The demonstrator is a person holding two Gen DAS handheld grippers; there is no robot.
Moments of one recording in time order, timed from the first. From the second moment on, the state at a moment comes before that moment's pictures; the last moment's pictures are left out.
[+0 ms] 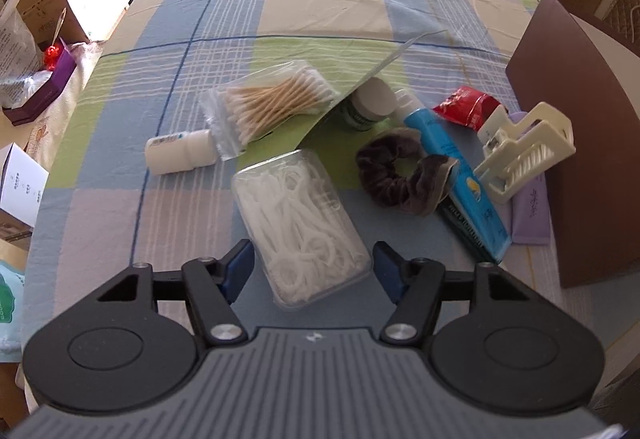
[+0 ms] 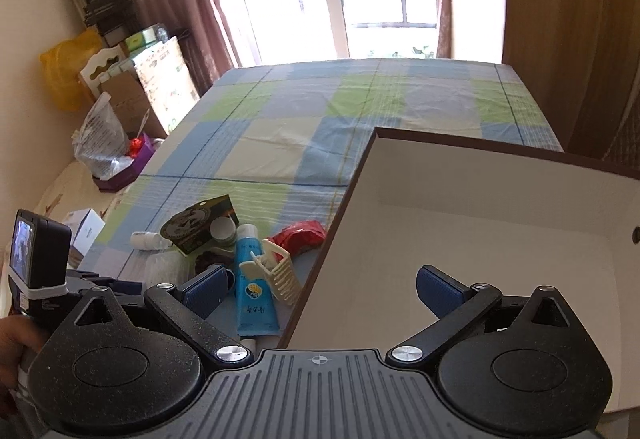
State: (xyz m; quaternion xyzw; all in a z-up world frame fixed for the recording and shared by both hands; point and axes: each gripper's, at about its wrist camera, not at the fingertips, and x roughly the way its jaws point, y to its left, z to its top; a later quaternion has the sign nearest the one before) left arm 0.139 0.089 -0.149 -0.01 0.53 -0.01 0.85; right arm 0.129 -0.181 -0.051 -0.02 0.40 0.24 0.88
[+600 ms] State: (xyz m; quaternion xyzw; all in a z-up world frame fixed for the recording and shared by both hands) left arm 0.124 0.106 -0.138 -0.01 0.53 -0.01 0.85; right arm 0.177 -0.131 -0.048 -0.22 0.39 0.45 0.77
